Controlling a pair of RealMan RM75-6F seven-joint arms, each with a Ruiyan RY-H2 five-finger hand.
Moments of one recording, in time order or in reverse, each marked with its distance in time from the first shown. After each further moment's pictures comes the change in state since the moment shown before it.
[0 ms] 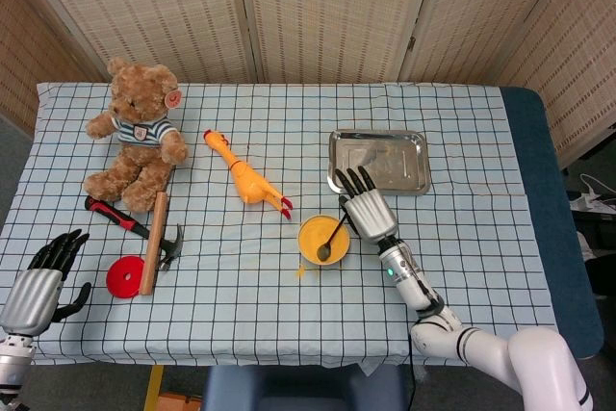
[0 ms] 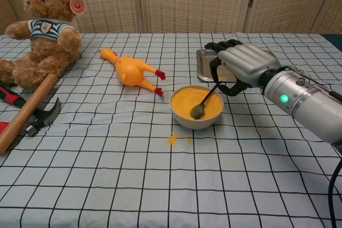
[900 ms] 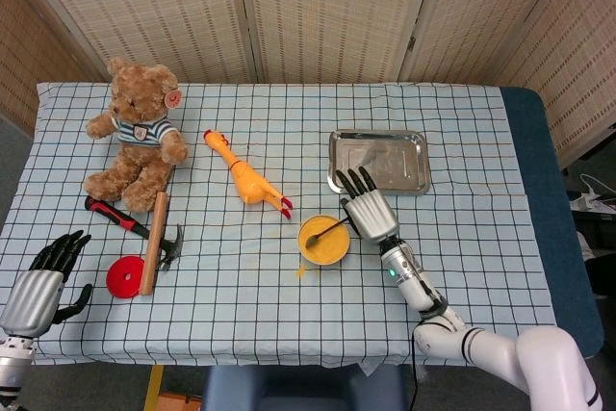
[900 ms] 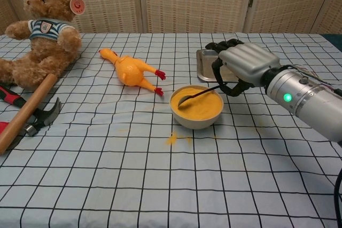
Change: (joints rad) left arm 0.002 0.004 0.007 -0.002 0.019 0.012 -0.002; right arm -0.008 0.047 -0.001 -0.075 0.010 -0.020 -0.043
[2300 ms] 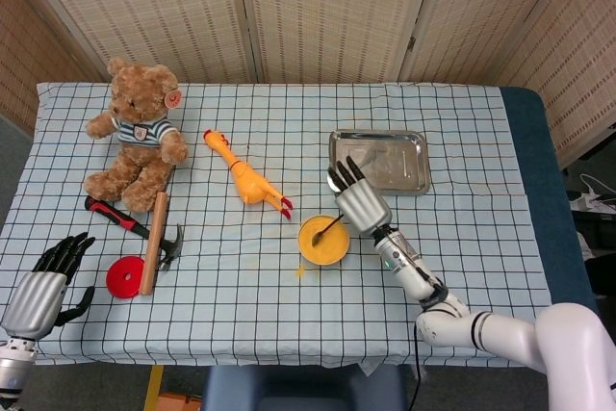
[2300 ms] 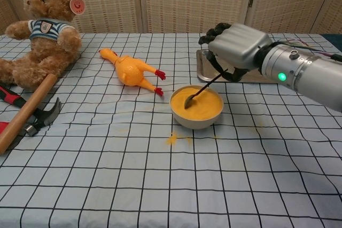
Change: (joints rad) left arm -0.002 0.009 0.010 -0.016 0.011 -0.005 0.006; right arm 0.108 0.176 -0.028 -0.246 0.146 -0.080 -0.430
